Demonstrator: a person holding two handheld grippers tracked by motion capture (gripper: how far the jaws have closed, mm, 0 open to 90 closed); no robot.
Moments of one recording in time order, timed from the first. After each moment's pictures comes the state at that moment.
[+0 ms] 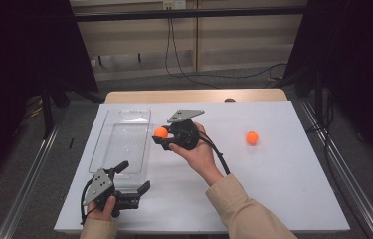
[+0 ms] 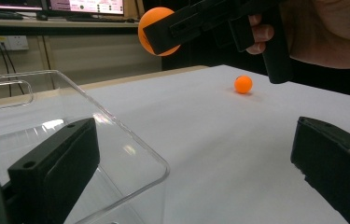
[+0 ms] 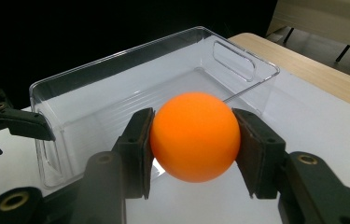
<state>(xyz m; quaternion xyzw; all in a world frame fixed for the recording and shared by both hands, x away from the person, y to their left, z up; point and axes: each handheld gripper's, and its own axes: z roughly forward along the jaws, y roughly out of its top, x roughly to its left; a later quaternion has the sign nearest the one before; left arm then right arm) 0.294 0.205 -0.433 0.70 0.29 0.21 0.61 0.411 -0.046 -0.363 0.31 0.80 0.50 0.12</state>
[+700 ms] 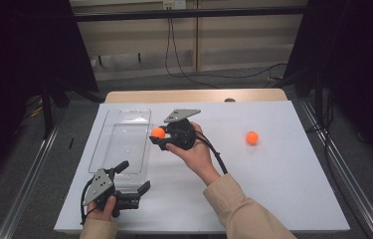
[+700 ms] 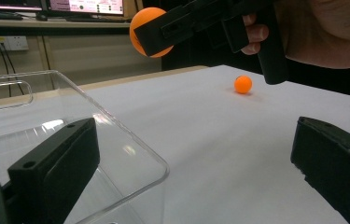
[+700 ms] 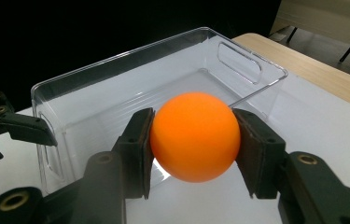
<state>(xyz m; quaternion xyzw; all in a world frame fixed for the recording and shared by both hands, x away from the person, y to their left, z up) 0.294 0.205 -0.433 0.70 0.29 0.21 0.61 0.413 -0.037 -0.363 0.30 0.80 0.50 0.12</state>
